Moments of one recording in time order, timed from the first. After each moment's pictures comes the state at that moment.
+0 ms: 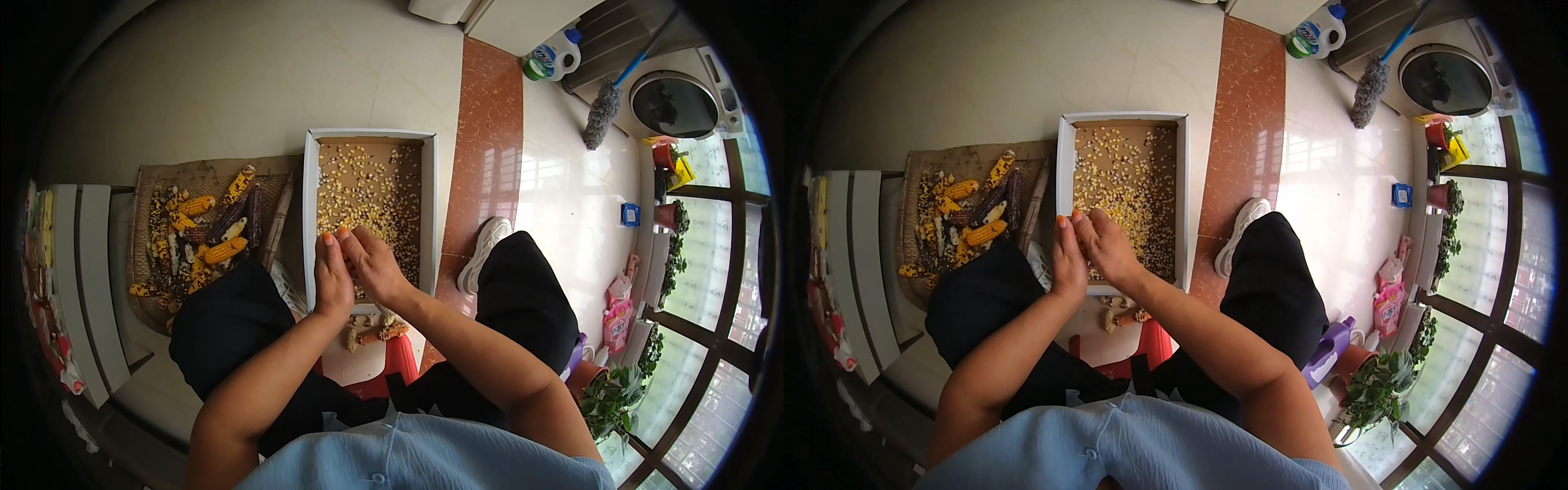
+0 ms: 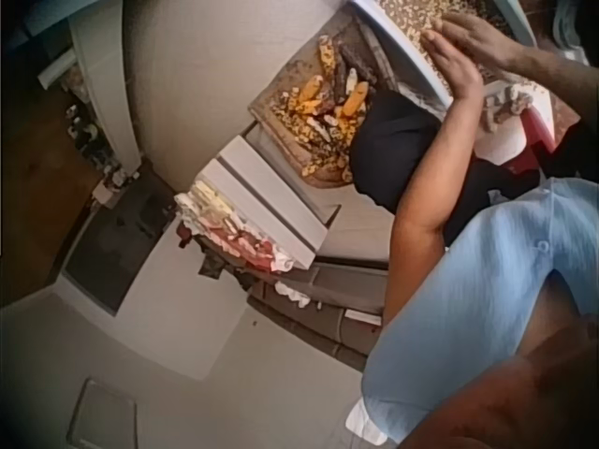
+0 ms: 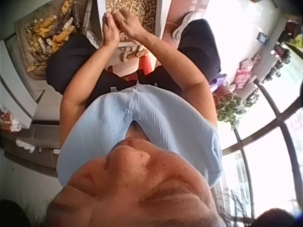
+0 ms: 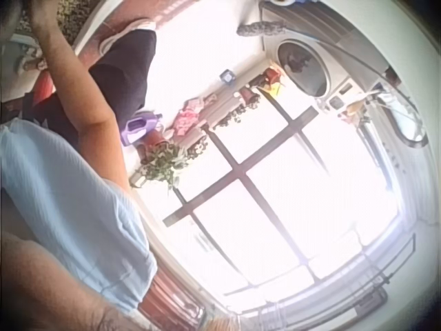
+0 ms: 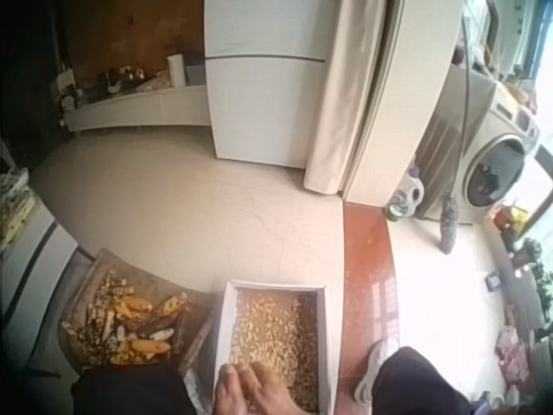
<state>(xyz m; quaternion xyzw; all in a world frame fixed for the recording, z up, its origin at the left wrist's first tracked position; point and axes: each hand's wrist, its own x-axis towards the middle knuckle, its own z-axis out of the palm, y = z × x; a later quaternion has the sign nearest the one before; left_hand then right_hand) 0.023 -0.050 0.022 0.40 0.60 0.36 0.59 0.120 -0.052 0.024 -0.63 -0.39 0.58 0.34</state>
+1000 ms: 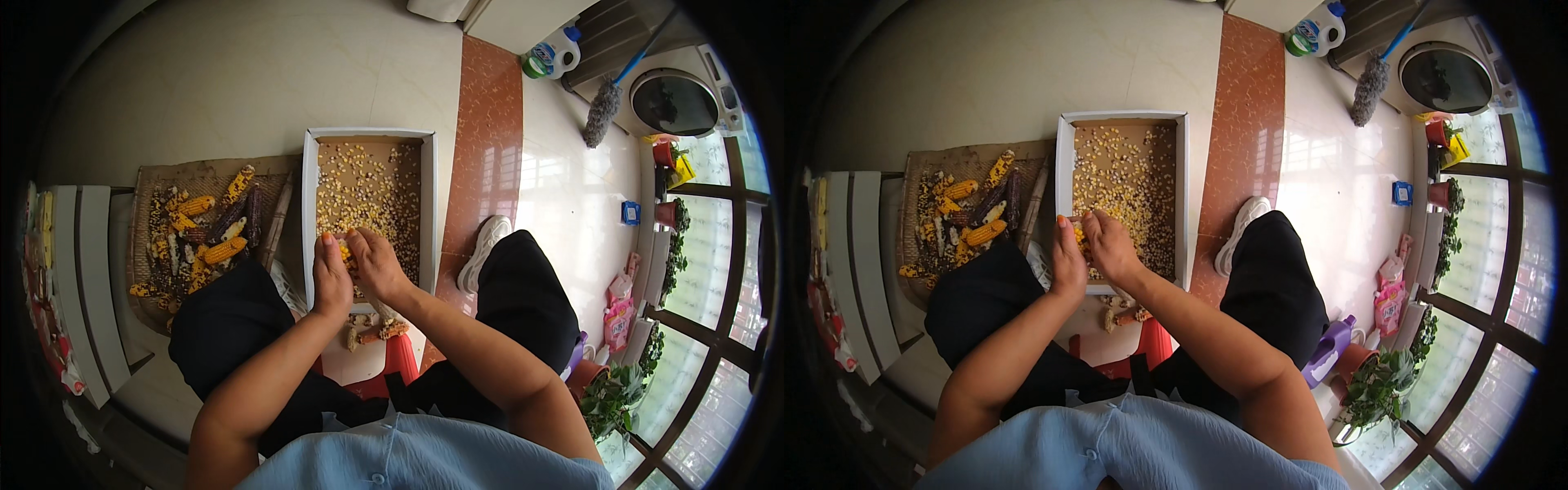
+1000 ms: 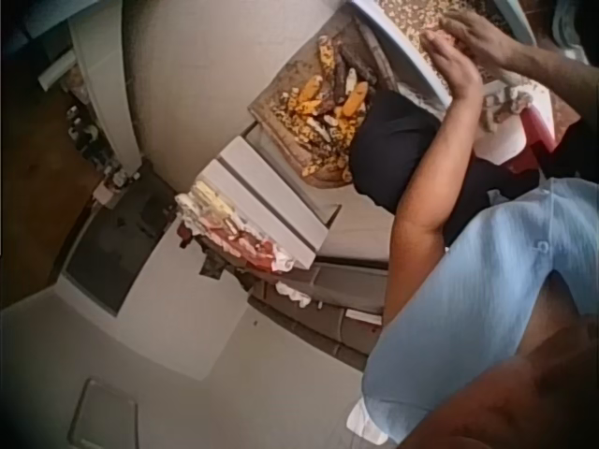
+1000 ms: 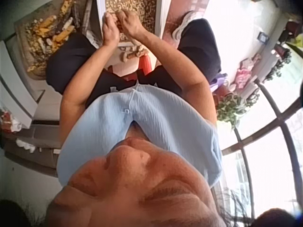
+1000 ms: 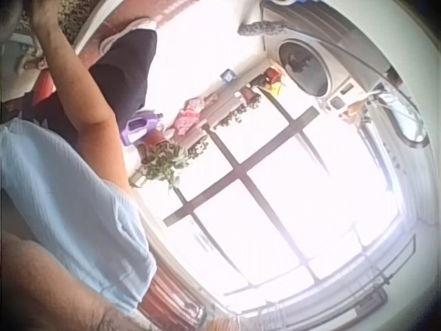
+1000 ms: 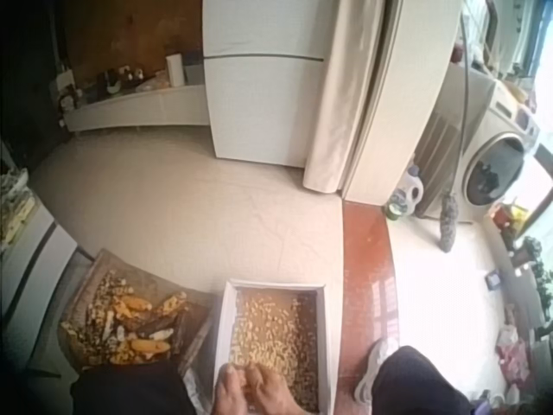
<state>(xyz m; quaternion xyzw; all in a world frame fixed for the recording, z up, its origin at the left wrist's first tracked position) 0.021 -0.052 0.009 0.45 0.61 0.35 0.55 0.121 -0.054 0.013 -0.65 -0.36 0.56 0.36</state>
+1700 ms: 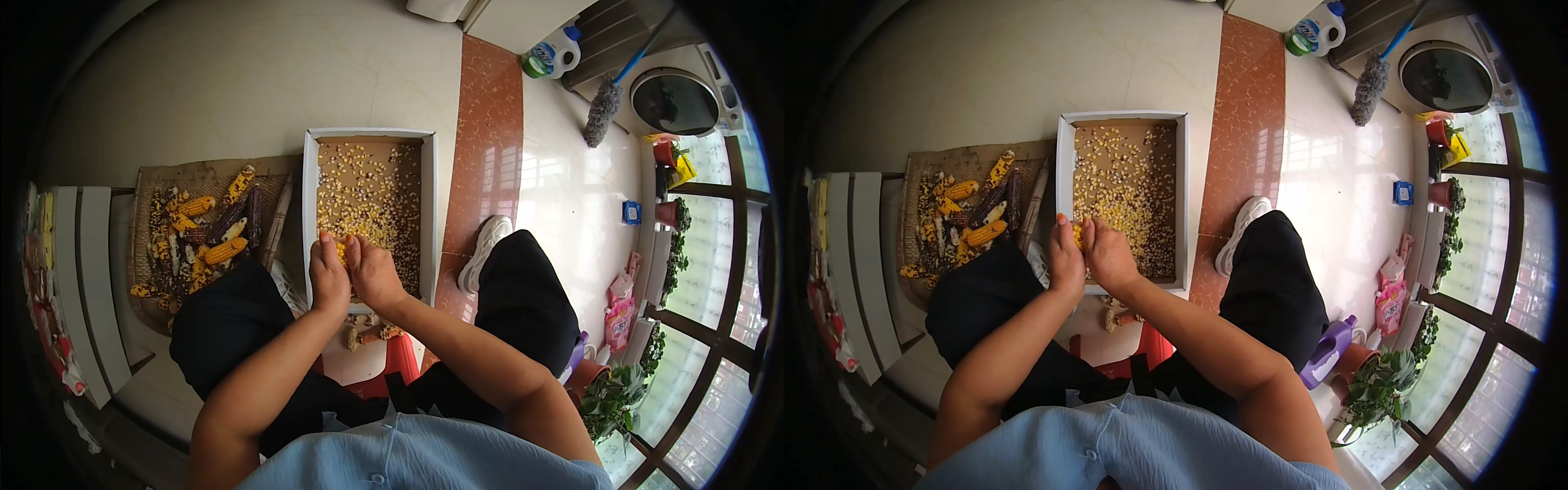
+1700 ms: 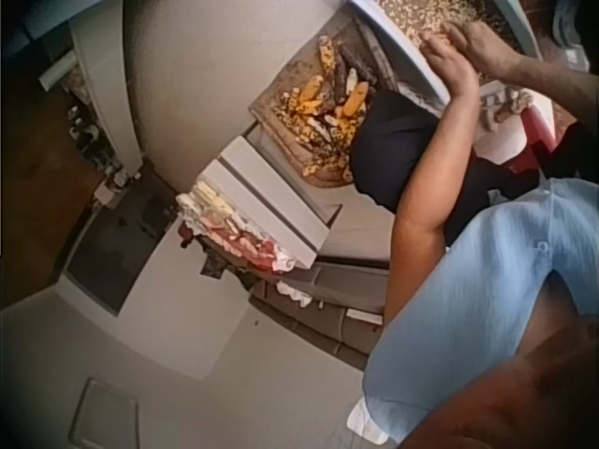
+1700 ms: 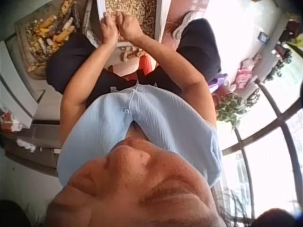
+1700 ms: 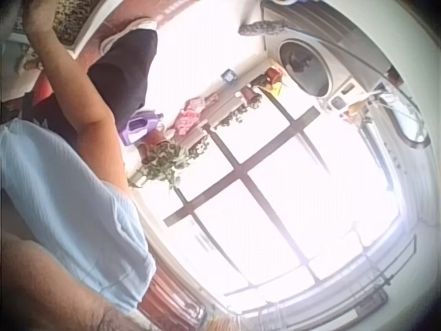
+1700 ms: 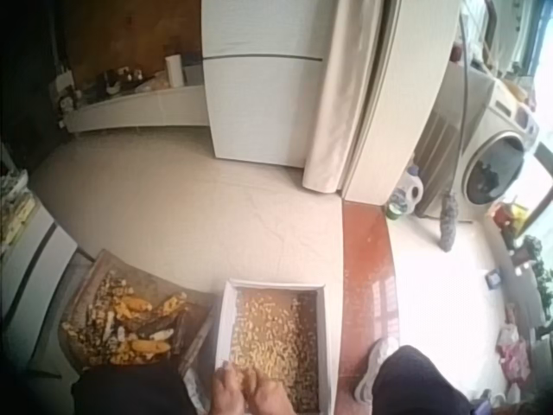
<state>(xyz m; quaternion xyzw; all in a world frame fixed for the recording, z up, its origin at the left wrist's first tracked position) 0.020 -0.050 -0.007 0.38 0.68 0.33 0.54 0.108 -0.063 0.015 -0.69 -0.44 0.46 0.34</state>
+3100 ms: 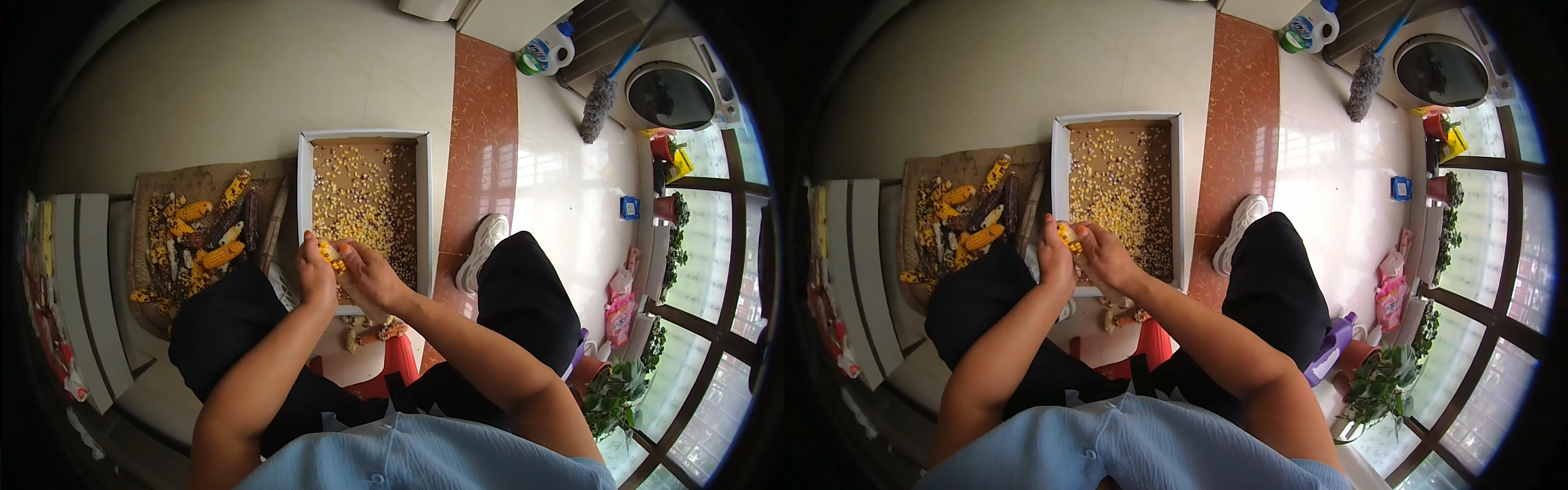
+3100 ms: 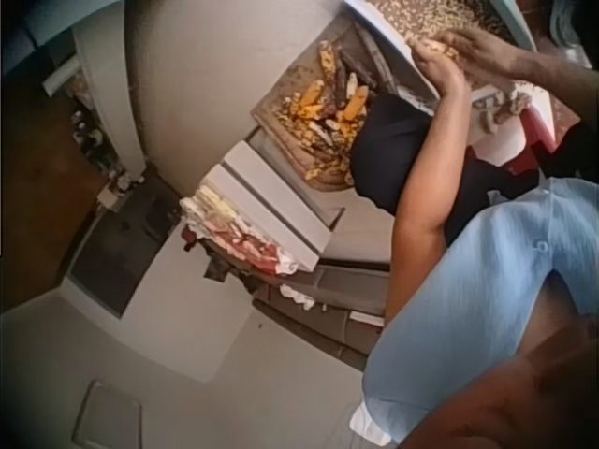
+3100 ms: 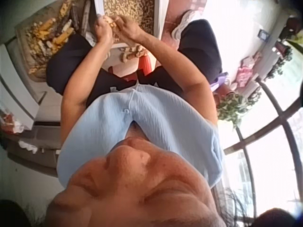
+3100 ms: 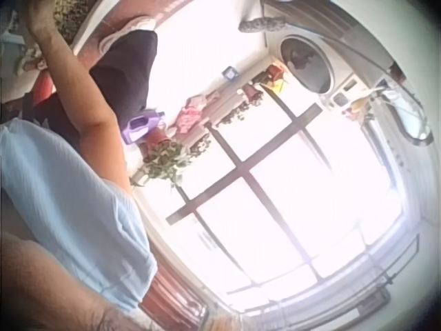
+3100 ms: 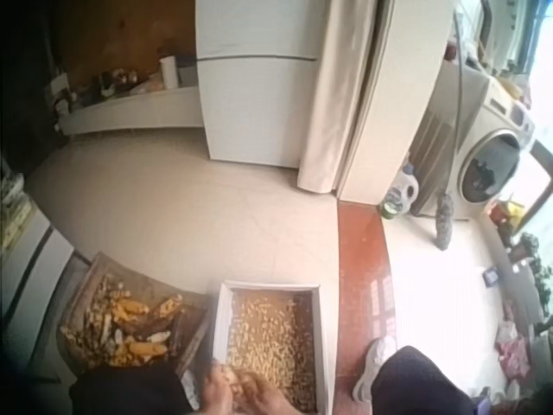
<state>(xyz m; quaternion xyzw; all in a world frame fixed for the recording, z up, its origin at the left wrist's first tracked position) 0.022 -0.036 -0.004 0.24 0.67 0.40 0.58 0.121 -0.069 -0.001 -0.53 -0.39 0.62 0.42</state>
